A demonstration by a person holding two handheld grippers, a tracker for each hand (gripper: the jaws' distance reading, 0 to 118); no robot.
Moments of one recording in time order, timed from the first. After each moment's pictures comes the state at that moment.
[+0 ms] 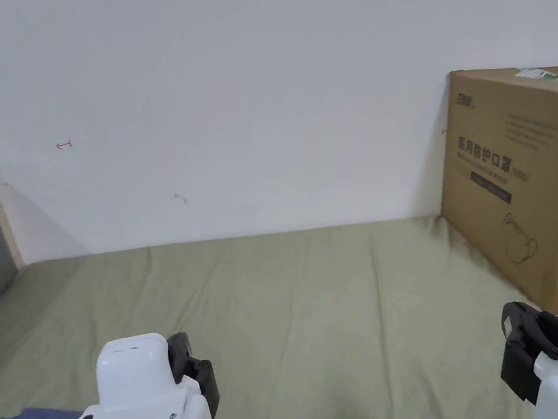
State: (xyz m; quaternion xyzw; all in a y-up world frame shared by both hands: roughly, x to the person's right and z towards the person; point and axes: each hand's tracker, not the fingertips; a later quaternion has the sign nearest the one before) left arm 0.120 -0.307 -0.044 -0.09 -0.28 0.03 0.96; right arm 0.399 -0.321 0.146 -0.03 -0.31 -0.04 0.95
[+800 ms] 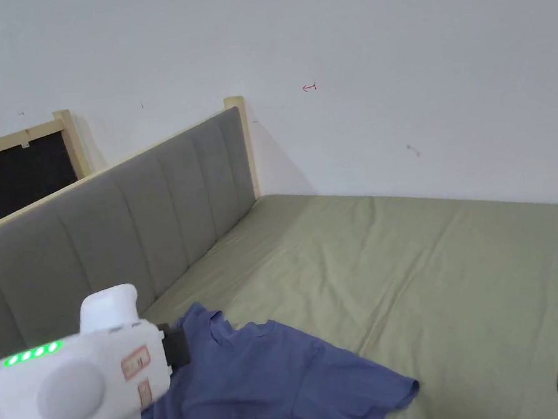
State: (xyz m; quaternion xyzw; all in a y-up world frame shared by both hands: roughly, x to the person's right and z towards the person) left arm -0.151 -0.312 -0.211 -0.34 -0.13 0.11 0.92; right arm 0.288 -0.353 0.001 -0.19 -0.03 -0.15 0.97
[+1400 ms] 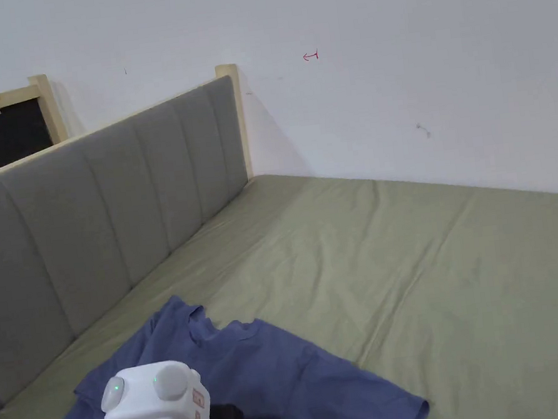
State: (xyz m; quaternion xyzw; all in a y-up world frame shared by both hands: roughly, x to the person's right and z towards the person) left arm -0.111 -0.561 -0.402 -0.60 -0.10 0.00 0.80; right arm 0.333 -0.414 -0.012 -0.32 -0.07 -0.14 0.93
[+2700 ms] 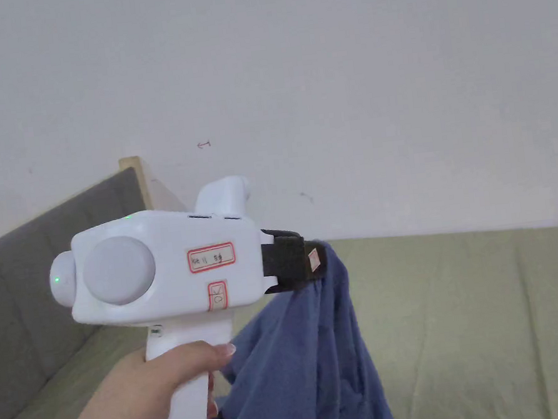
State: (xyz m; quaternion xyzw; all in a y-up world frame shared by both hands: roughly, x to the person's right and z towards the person) left arm 0.099 -0.182 -0.164 -0.26 -0.52 0.03 0.81; right arm 0.360 -0.325 0.110 -0.18 -0.11 -0.15 0.97
